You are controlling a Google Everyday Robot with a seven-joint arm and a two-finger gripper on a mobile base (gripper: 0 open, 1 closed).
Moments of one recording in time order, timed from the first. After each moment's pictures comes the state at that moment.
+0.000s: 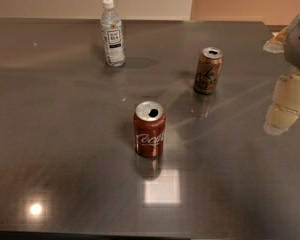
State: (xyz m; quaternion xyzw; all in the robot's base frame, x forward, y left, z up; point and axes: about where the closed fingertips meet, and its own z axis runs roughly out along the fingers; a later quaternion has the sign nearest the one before) arm 0.438 -0.217 0.976 -0.60 0.78 -0.03 0.16
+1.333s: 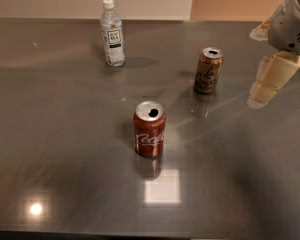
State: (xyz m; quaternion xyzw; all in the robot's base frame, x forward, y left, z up) arm 0.505 -0.217 0.968 -0.61 0.77 -0.01 0.20
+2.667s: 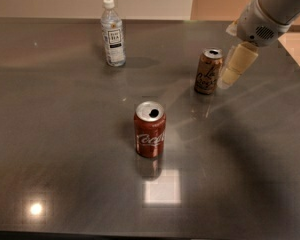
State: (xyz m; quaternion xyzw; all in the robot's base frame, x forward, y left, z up) arm 0.594 -0.193 0.941 -0.59 0.77 0.02 0.24
